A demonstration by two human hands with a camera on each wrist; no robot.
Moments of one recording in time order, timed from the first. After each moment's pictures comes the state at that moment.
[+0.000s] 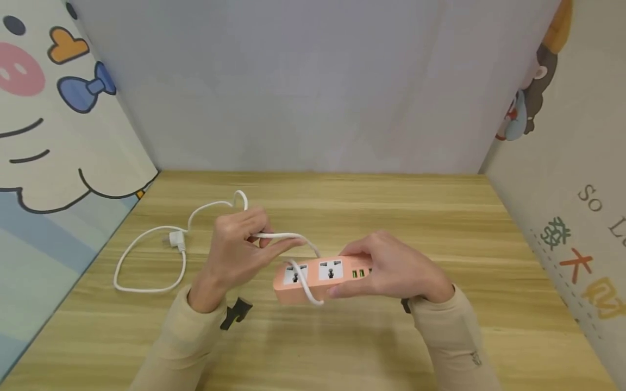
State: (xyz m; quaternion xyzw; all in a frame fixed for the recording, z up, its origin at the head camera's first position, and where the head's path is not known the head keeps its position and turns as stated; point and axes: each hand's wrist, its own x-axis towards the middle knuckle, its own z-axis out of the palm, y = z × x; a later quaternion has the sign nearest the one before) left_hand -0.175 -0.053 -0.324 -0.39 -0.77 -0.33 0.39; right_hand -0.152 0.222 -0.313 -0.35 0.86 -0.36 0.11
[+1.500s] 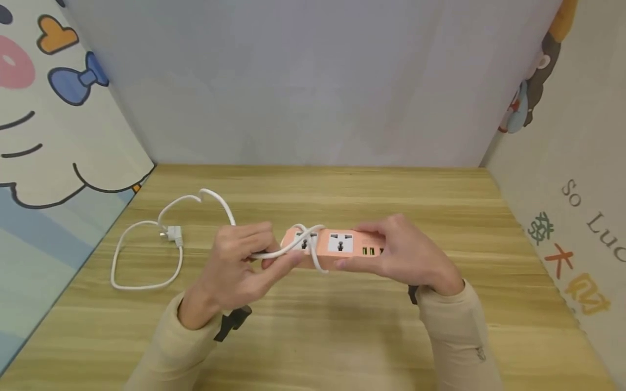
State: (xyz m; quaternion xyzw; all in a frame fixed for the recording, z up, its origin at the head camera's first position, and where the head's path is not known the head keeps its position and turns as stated) left_hand -0.144 -0.044 -0.314 -0.45 -0.73 -0.39 0.33; right_hand -0.152 0.234 -0.305 -0.27 0.88 -0.38 0.04
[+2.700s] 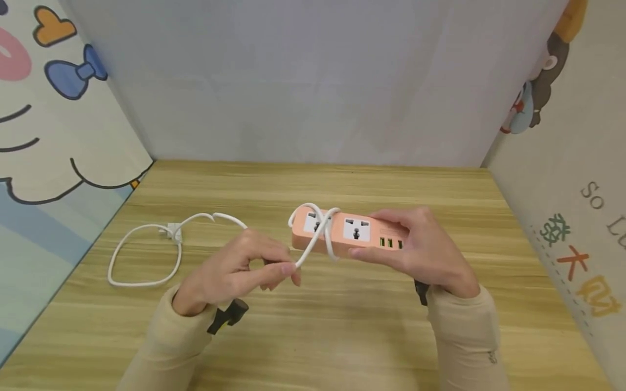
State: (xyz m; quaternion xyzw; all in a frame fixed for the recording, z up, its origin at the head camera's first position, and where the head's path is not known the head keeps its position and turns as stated) left_hand -0.158 -0.059 -0.313 -0.53 -0.70 -0.48 -0.05; right_hand -0.145 0.244 -0.298 -0.23 0.86 -0.44 -0.05
